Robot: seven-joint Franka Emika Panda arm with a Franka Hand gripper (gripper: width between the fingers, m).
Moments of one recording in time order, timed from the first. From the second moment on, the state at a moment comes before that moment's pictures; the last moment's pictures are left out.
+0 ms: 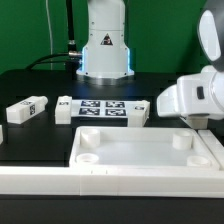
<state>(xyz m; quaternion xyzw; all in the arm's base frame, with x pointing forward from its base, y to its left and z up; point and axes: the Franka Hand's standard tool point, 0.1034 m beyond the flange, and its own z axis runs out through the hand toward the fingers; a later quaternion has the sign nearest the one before) 0.435 0.164 0.015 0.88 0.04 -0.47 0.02</state>
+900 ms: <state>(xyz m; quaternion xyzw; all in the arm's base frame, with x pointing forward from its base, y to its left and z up) 0.433 0.165 0.008 0.88 0.04 -0.46 0.02</state>
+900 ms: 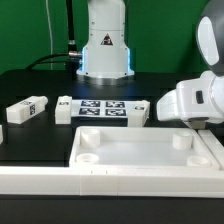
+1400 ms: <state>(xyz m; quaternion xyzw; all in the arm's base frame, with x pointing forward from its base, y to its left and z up) 0.451 0.151 0.046 0.89 0.05 -0.45 0.00</state>
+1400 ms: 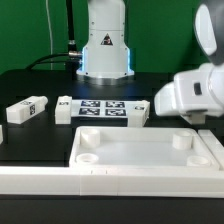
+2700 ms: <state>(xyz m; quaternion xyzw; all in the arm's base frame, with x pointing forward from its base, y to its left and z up) 0.531 0.115 0.127 0.97 0.07 -0.25 -0.05</state>
